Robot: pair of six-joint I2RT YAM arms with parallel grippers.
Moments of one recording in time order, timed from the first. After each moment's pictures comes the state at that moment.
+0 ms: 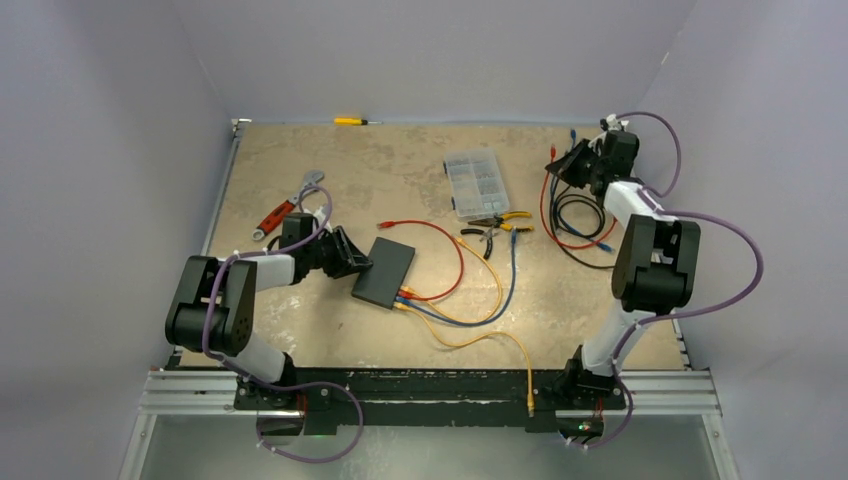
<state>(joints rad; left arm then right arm) -0.11 1.57 0.56 0.15 0.55 -0.64 -0.17 1.81 1.24 0.02 -0.42 0.55</state>
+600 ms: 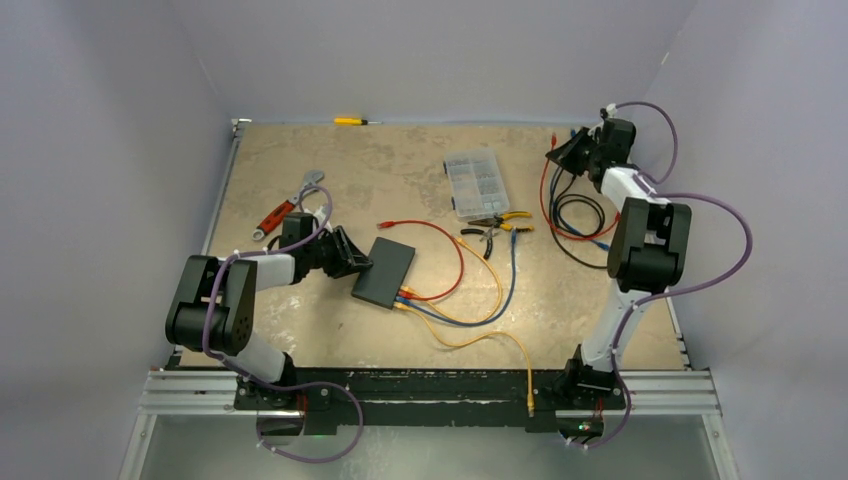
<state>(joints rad) -0.11 1.57 0.56 0.15 0.55 -0.64 -0.17 1.97 1.42 0.02 -0.40 0.58</state>
